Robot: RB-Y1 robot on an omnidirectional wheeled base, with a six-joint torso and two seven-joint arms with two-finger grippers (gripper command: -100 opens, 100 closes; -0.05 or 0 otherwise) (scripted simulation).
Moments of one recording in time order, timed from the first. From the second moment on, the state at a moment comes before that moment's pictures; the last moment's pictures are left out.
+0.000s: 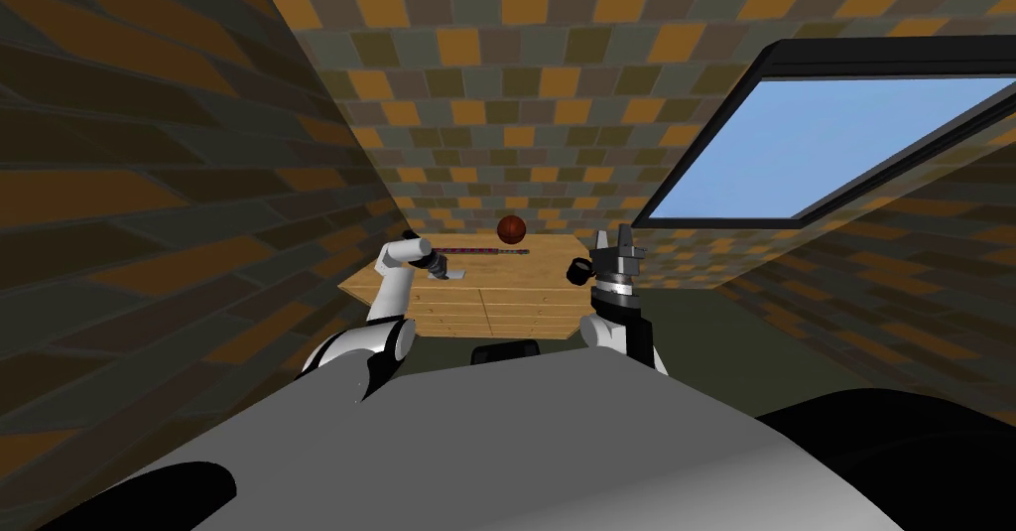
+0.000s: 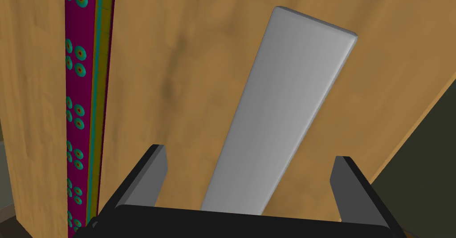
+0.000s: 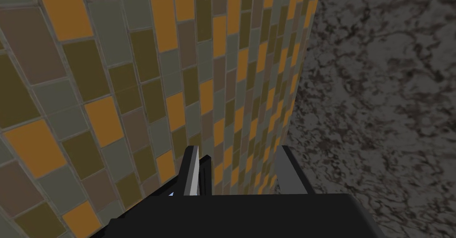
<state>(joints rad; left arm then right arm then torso) -0.60 0.34 0.23 -1.37 0.32 1.58 0.10 0.52 0.03 -0.06 -2.37 -0.11 -0.47 -0.01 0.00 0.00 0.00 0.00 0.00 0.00</state>
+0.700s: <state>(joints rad) -0.71 0.32 0.20 -1.20 0.26 1.77 0.12 0.52 0.03 -0.06 -2.37 -0.11 -0.47 -0.01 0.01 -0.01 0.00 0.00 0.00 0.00</state>
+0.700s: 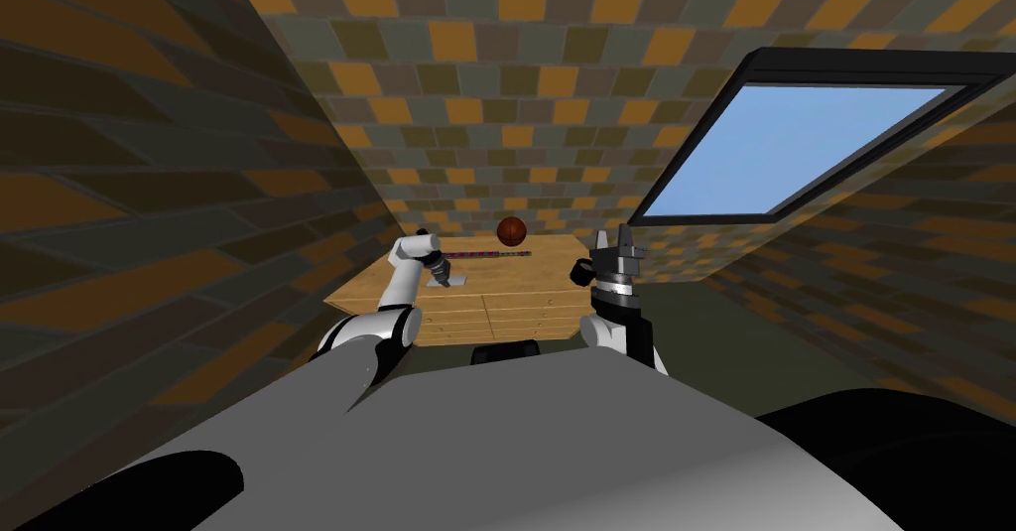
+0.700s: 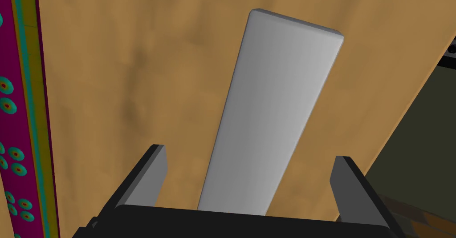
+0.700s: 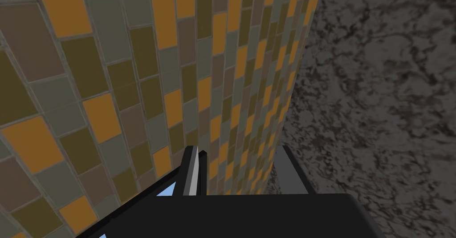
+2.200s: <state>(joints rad) -0.74 0.29 0.17 -1.08 0.21 1.84 0.13 0.52 0.03 -0.06 -2.37 -0.11 -0.47 -0.01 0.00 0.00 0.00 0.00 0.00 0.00</state>
